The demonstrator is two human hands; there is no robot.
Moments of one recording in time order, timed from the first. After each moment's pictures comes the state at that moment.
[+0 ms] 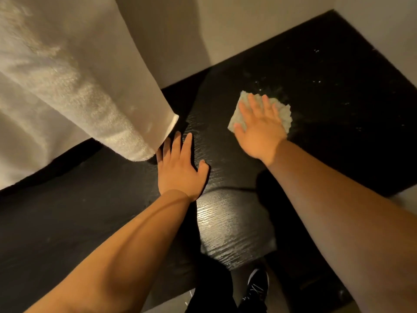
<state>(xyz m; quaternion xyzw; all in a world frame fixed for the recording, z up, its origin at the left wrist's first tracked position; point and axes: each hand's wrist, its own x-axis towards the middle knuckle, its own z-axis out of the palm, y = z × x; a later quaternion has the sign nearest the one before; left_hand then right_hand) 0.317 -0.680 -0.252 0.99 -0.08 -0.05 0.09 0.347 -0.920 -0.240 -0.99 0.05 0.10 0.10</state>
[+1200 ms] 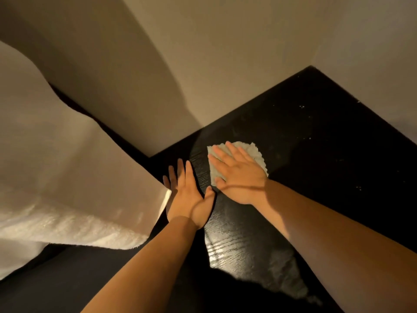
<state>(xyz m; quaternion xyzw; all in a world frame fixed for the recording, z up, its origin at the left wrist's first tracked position) 0.420 -0.737 -0.242 0.98 -0.08 -0.12 0.15 0.419 -0.927 -0.246 -0.98 -0.10 0.10 0.12</state>
